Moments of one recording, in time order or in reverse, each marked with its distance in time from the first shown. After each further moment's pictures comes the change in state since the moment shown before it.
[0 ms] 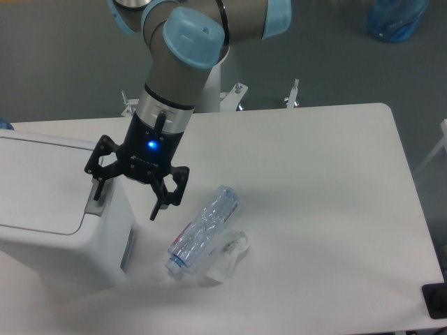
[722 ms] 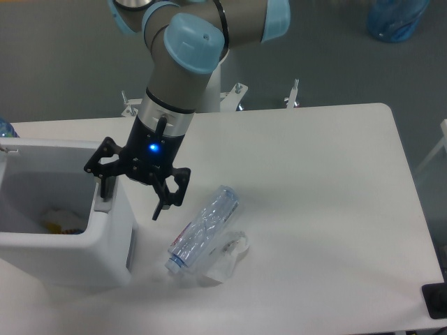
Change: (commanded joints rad) arm 0.000 0.005 -0.002 0.000 0.003 0.002
